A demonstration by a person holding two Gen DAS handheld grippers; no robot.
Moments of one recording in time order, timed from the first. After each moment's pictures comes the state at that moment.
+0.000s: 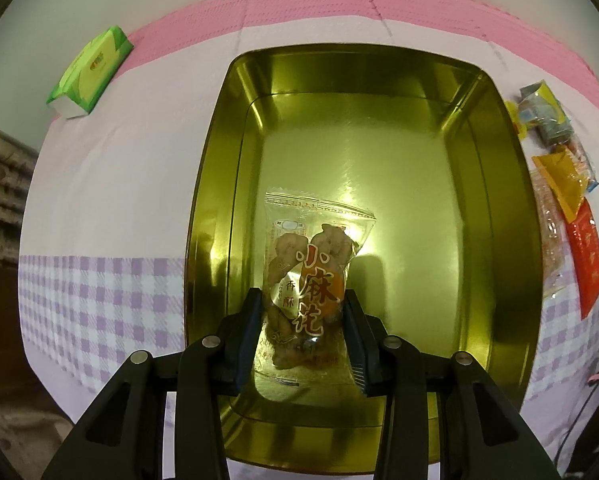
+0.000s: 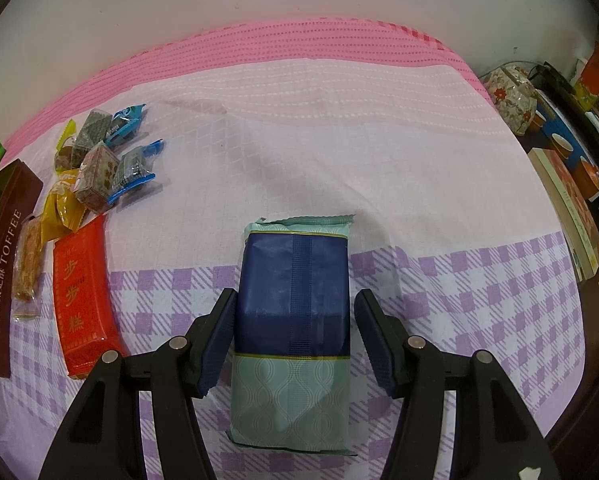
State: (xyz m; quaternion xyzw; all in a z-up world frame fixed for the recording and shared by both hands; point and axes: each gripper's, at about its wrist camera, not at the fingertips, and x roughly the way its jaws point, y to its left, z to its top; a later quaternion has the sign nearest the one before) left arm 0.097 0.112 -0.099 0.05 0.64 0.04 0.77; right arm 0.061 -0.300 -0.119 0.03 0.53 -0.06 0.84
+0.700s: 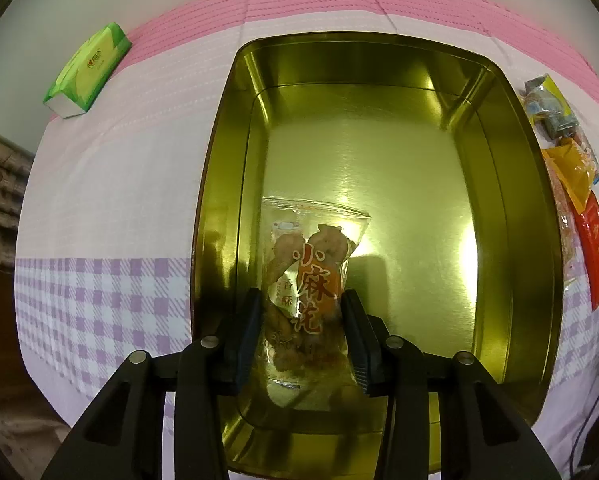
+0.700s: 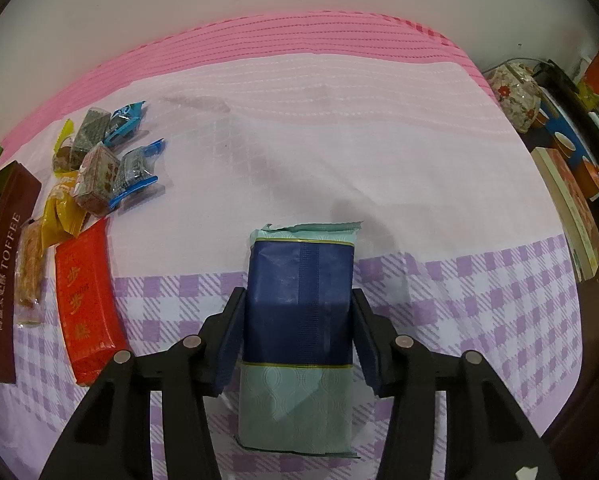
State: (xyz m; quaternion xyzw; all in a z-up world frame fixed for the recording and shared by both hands) left arm 0.093 0.120 -0.105 0.05 0.63 0.03 0.77; right arm 0.075 -0.303 -0.120 0.03 0.55 -0.06 0.83
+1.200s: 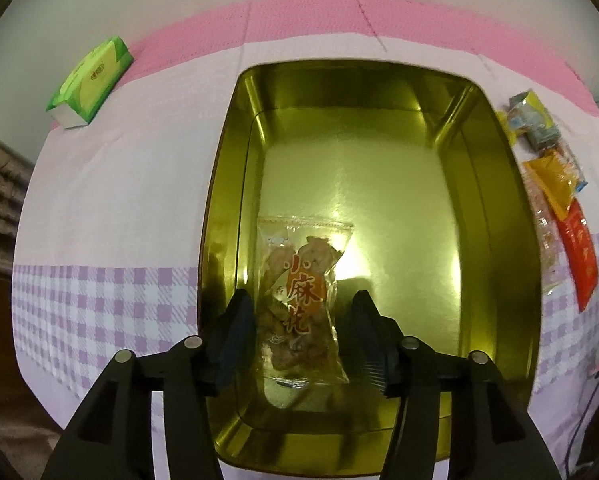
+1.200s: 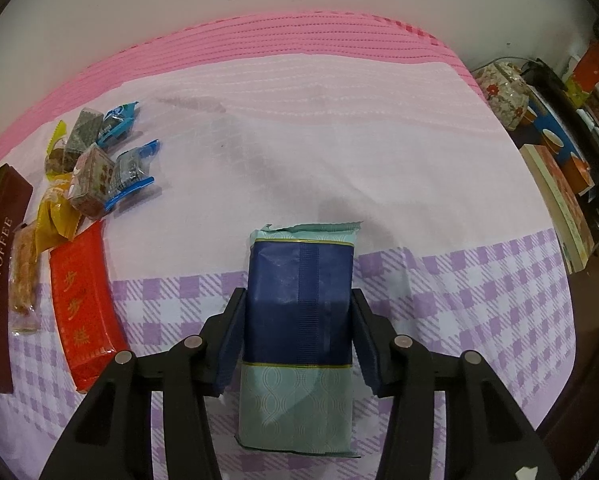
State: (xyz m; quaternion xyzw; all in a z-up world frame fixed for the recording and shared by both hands) left arm 0.088 0.124 -0.091 0.04 0.60 0.01 0.80; right arm 0.070 -0.289 -0.120 0.03 0.55 -0.09 0.83
